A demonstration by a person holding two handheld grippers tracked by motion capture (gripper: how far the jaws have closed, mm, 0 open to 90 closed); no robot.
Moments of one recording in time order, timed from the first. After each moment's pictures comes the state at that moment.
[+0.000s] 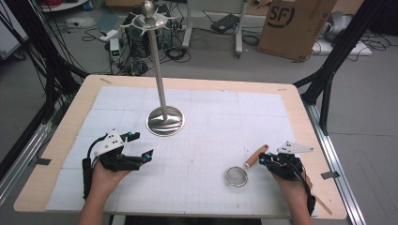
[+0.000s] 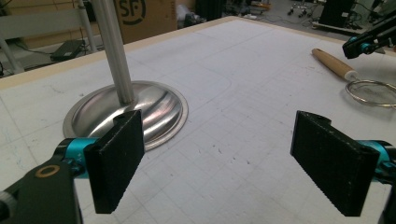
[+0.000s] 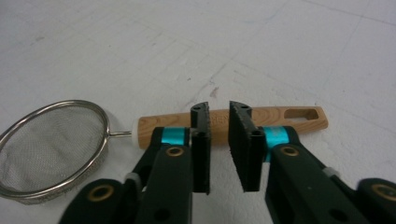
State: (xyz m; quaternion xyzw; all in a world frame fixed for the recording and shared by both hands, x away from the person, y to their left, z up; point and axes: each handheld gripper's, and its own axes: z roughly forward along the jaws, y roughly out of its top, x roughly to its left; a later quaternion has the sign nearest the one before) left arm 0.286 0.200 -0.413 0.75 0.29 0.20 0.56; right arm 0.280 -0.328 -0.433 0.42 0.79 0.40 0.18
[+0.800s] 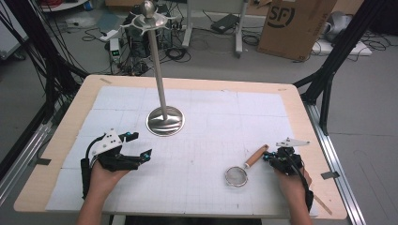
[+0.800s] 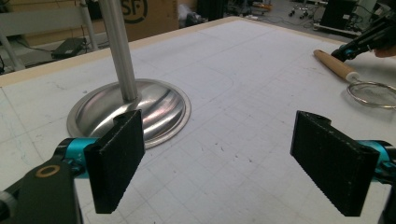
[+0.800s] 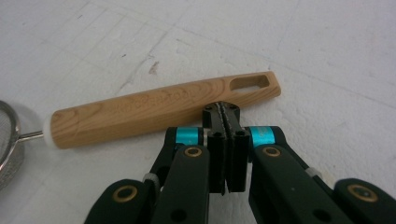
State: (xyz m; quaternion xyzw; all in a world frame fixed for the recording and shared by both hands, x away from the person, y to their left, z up) left arm 0.287 0.204 -0.414 0.75 0.30 0.20 0.56; right arm 0.301 -0.334 -0.442 0.48 0.79 0.33 0.18
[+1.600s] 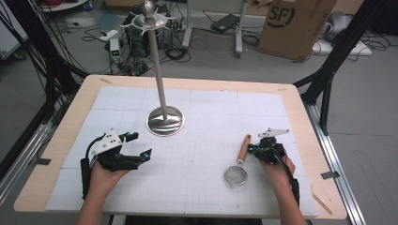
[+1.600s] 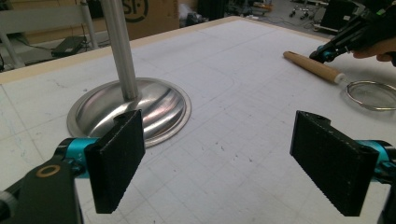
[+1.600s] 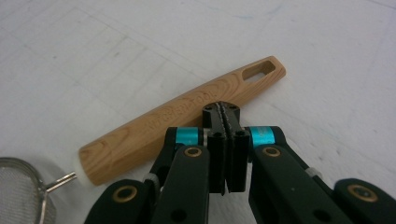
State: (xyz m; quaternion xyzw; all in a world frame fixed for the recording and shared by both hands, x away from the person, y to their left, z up) left arm 0.287 0.204 -0.414 0.74 0.30 0.20 0.56; right arm 0.333 -0.288 -0.437 0.44 0.82 0.34 0.17
